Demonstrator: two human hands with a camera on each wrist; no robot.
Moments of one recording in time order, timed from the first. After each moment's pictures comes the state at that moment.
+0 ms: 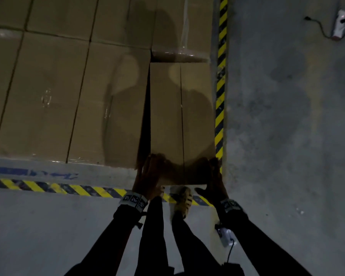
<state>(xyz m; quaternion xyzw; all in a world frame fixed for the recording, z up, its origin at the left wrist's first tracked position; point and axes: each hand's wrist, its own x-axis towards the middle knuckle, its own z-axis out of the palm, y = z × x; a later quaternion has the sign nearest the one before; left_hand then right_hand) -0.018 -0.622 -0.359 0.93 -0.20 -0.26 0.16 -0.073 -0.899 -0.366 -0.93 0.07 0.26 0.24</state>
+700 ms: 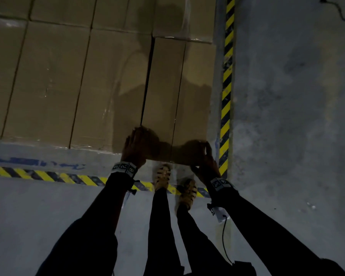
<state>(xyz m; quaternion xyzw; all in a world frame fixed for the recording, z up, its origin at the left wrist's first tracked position) 0.030 -0.595 -0.366 0.96 -0.09 -0.27 0.06 -0.045 -0.871 -0.368 -0.92 0.09 0.29 0.26</state>
